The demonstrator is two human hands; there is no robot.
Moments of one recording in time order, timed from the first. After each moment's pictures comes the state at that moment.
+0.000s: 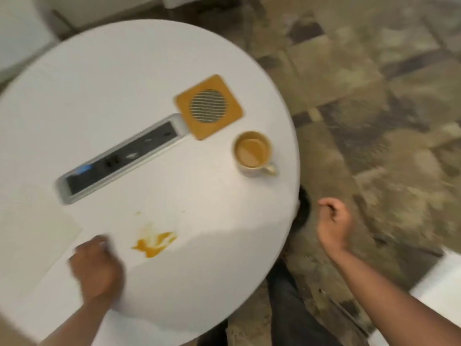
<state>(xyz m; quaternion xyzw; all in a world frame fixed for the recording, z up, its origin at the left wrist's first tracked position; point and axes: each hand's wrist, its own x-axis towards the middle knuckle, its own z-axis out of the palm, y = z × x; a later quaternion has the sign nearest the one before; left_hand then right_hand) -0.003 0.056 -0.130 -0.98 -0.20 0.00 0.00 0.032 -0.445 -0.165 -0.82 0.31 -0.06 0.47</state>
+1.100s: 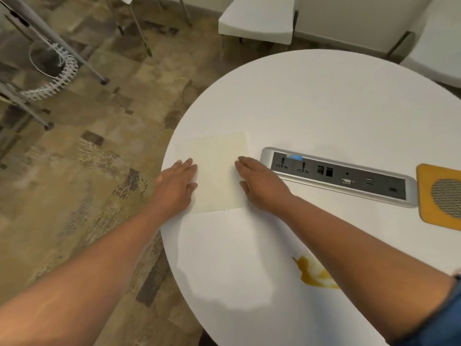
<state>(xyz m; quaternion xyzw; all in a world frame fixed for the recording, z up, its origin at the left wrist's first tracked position) -0.014 0.298 -0.106 -0.94 -0.27 0.08 -0.18 0.151 0.098 -0.095 -0.83 -0.50 0.20 0.17</state>
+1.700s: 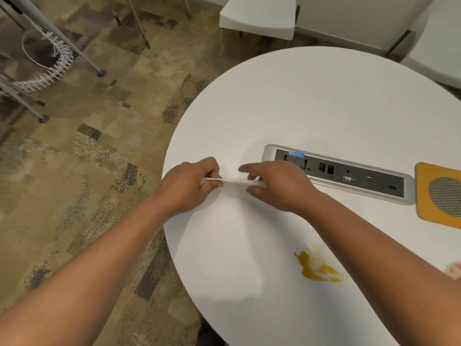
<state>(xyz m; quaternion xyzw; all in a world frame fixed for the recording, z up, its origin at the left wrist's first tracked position) -0.007 0.267 -0.036 -0.94 -0.16 0.03 -0.29 0.149 0.073 -0.024 -0.83 -0.52 0.18 0.13</state>
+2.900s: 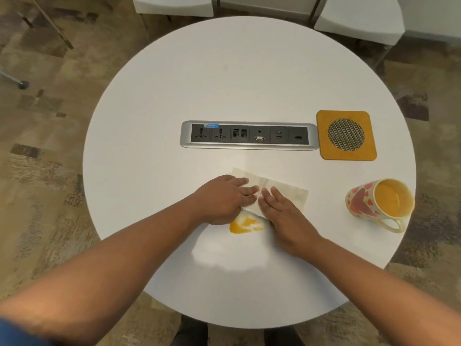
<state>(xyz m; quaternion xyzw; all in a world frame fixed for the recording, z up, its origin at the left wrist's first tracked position) 0.079 0.048 -0.073 -0.94 0.25 0.24 -0.04 0.104 -0.183 -0.089 -0.87 -0.39 0.28 0.10</state>
